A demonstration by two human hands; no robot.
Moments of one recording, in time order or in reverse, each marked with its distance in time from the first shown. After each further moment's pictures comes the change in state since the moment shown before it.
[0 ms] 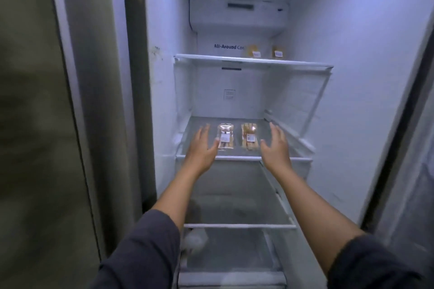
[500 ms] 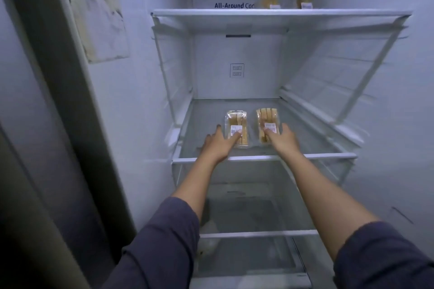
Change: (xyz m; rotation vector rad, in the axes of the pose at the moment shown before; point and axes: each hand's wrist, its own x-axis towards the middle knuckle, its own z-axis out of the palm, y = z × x) left_hand 0.108 -0.053 0.079 -0.065 -0.273 -0.279; right_hand 0.101 0.056 0.086 0.093 -0.108 0.362
